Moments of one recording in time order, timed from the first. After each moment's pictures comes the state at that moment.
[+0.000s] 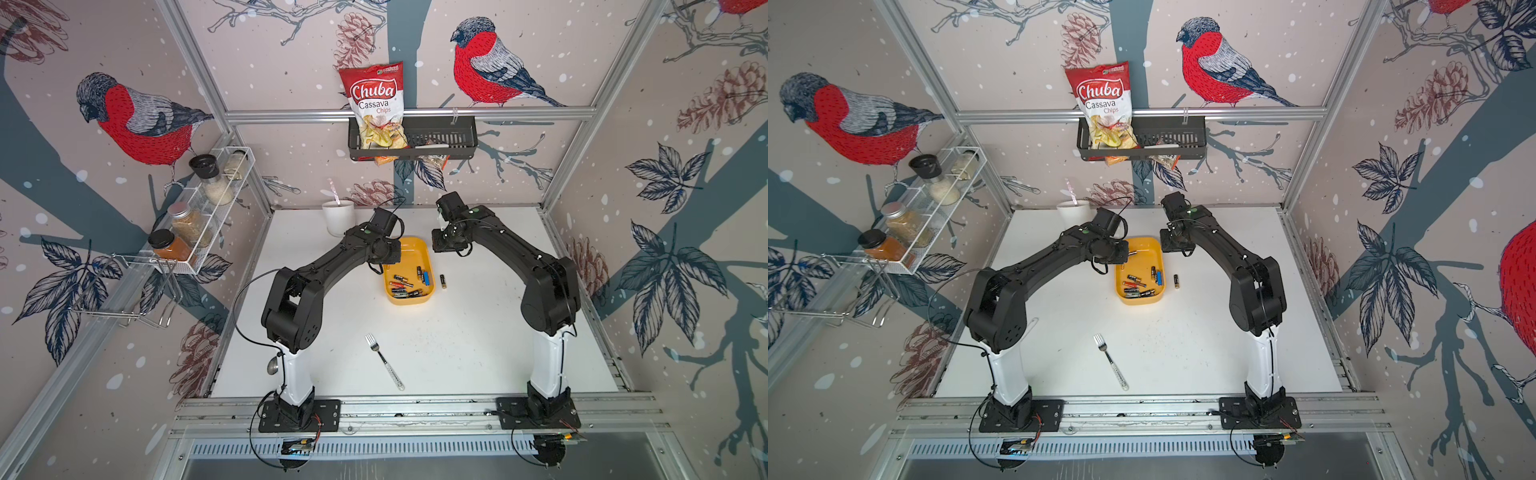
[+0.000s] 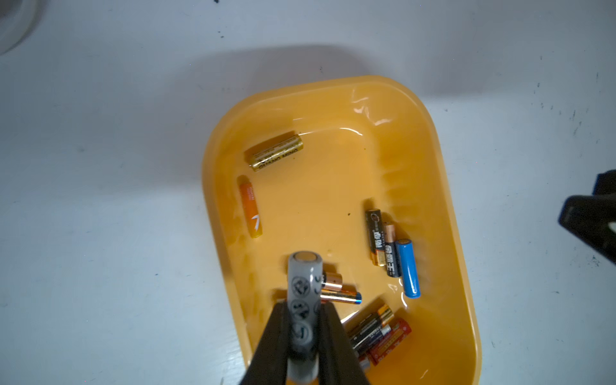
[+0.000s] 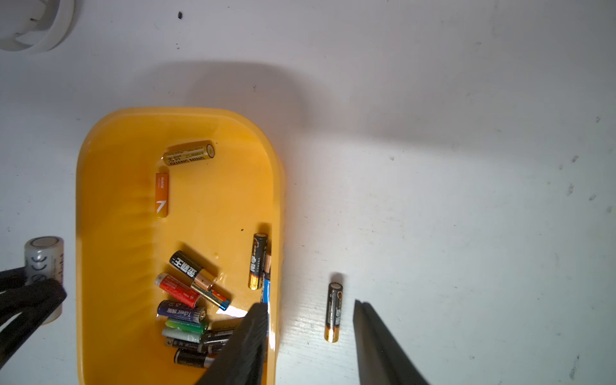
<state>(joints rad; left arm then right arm) -0.50 1.89 1.53 -0.66 0.05 -0.41 0.53 2.05 1.86 -0.93 0.00 0.29</state>
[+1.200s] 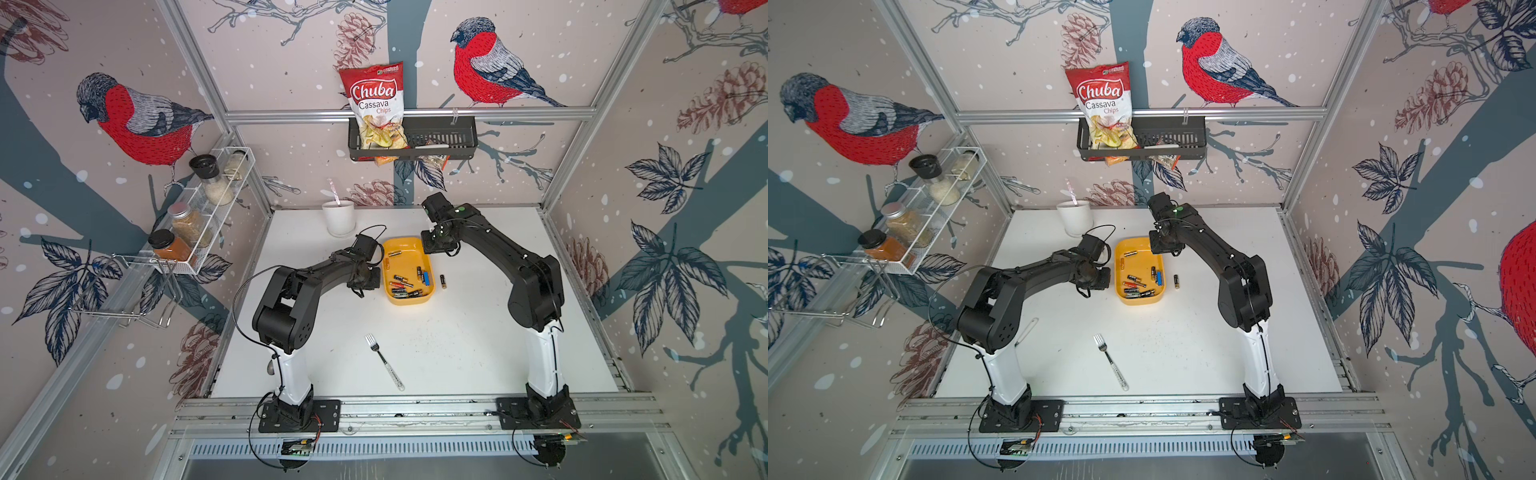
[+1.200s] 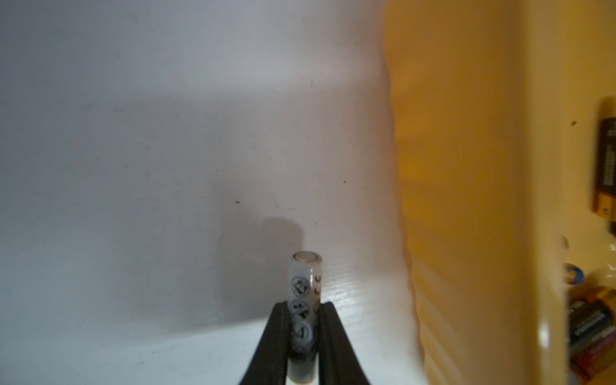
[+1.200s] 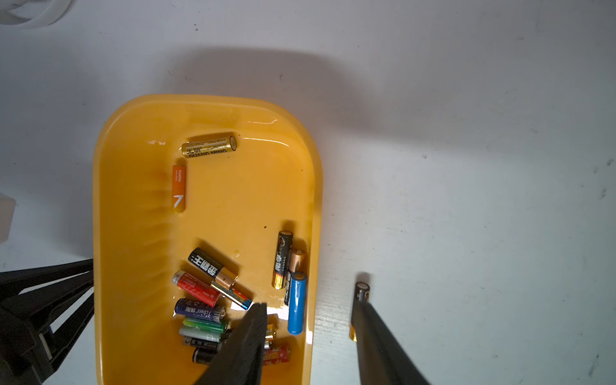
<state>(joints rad) -0.41 1.88 1.19 -0.51 0.05 -0.32 0.59 2.14 1.99 -1.03 0.03 0.32</state>
